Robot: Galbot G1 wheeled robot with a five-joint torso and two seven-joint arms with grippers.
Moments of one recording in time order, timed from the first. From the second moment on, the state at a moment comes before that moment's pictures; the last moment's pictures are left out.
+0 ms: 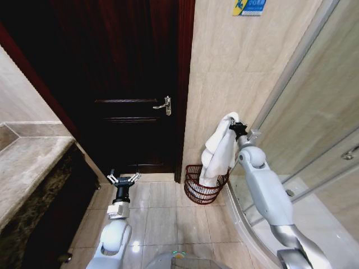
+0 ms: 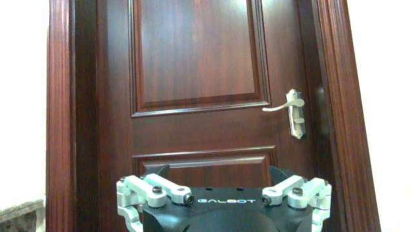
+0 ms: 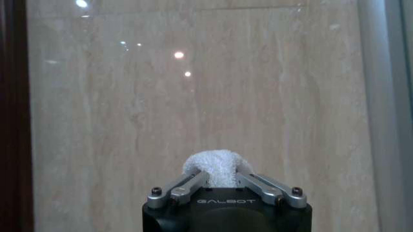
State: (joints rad) left arm 1.55 -1.46 -0.58 -2.03 0.00 -0.28 -0.18; right arm -0.67 1.19 0.37 1.58 0.48 -0.13 0.13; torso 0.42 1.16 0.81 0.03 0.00
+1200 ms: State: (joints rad) left arm 1.61 -1.49 -0.59 -2.10 0.03 -0.30 -0.21; right arm -0.69 1.19 0.36 1.53 0.45 -0.08 0.11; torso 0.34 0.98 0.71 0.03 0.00
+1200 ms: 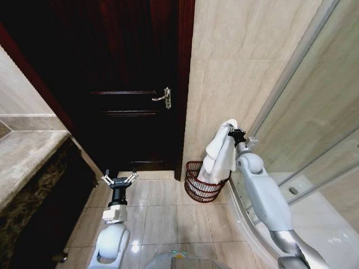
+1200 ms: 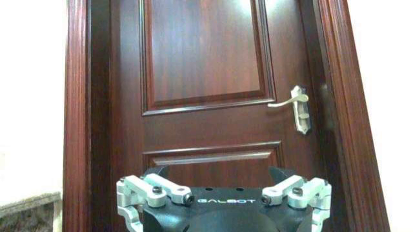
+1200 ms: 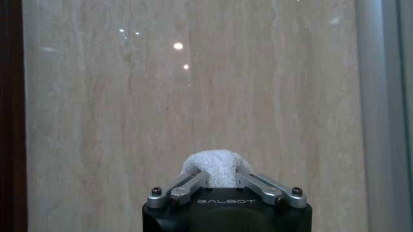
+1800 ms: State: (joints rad) left arm 1.61 -1.49 -0.59 -2.07 0.03 -0.31 -0.21; right arm -0.69 1.27 0.36 1.43 0.39 -0.01 0.10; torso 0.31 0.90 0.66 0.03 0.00
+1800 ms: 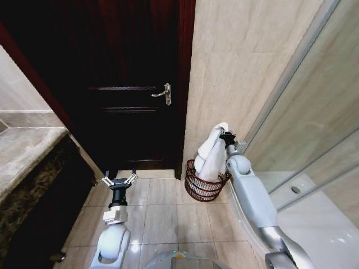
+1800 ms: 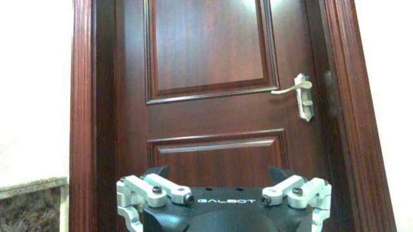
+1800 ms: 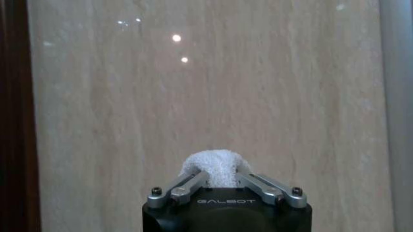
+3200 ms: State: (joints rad) left arm 1.60 -1.48 -0.62 -2.05 -0.03 -0.36 -0.21; right arm -0.72 1.31 0.40 1.38 0.33 0.01 0.11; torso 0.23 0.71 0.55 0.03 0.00
